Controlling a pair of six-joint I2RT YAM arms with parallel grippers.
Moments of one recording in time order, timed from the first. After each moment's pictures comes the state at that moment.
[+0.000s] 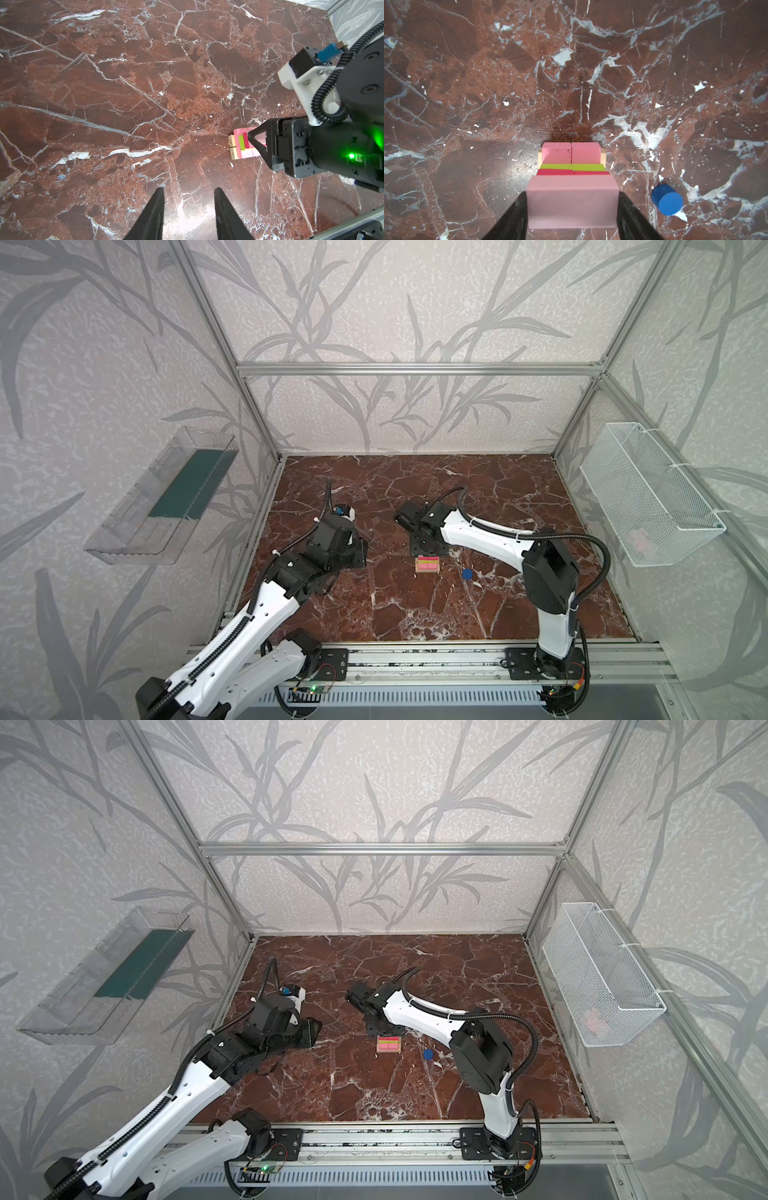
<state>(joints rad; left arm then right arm) -0.54 0.90 0.87 -0.77 -0.09 -0.51 0.90 1.96 1.58 -1.01 0.23 0.87</state>
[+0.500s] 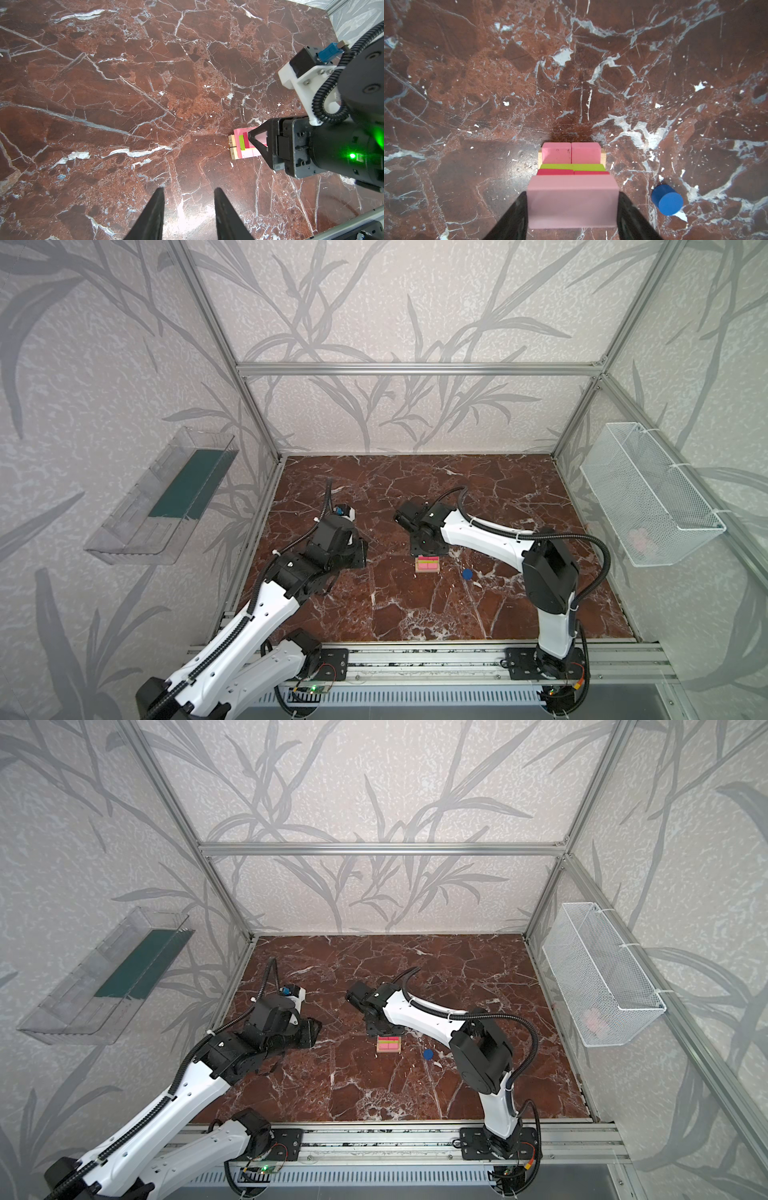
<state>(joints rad) -0.54 0.90 0.87 -0.77 -0.09 -0.51 0.90 1.96 1.58 -1.01 0.23 0.87</state>
